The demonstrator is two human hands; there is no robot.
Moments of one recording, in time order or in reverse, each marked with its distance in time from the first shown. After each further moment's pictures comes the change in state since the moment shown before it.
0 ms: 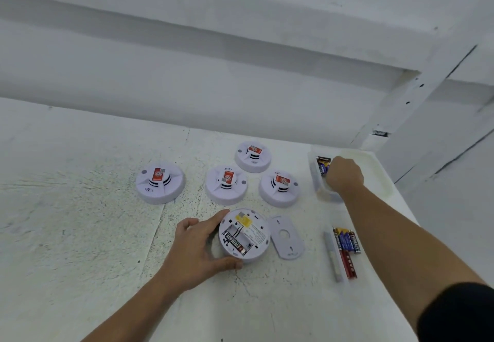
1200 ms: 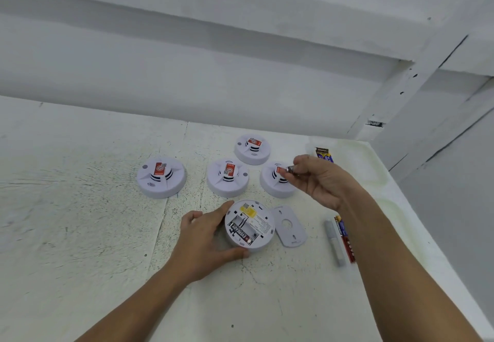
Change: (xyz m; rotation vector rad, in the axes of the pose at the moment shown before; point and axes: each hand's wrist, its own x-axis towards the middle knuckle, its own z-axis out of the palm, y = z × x) left_hand 0.002 -0.009 0.001 0.087 -0.043 -0.009; right_hand -0.101 -0.035 -0.030 1.673 -0.673 0.095
